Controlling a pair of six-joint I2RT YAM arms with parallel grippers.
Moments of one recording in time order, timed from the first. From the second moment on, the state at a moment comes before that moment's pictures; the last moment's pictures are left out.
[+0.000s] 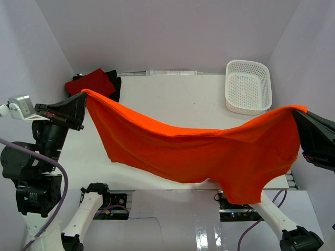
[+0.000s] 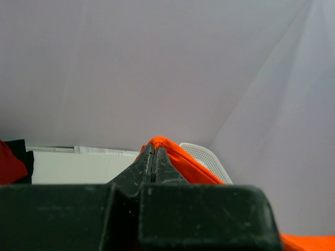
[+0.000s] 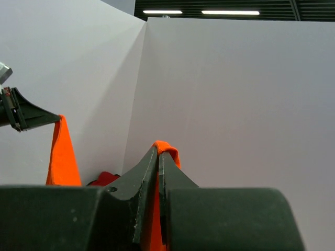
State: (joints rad) left arm -0.10 0.64 1.44 -0.46 0.15 -0.49; right arm 0.31 0.69 1.91 -0.50 -0.44 0.10
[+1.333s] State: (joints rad) left arm -0.18 0.52 1.60 -0.52 -0.02 -0.48; right arm 0.24 0.62 1.95 -0.39 -0.51 0.21
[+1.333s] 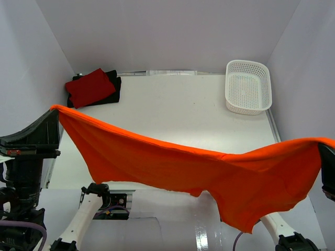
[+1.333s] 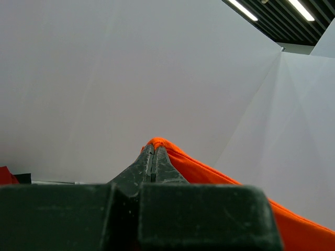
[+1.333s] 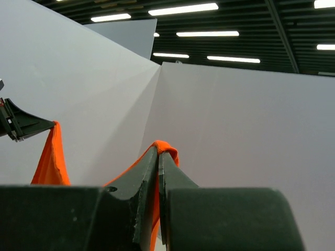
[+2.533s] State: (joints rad) left arm -0.14 1.52 1.06 -0.12 -0.26 -0.61; right arm 0.21 1.58 1.23 -0.15 -0.30 0.30
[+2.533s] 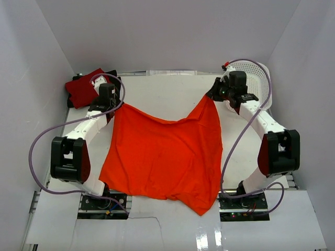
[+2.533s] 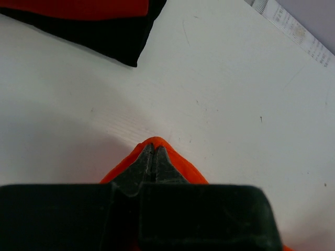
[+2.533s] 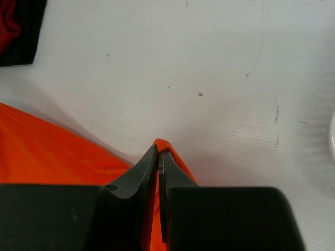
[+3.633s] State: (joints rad) left arm -0.04 1.83 1.30 0.02 -0.16 -0.47; right arm 0.16 2.07 1.78 -0.27 -0.29 0.23
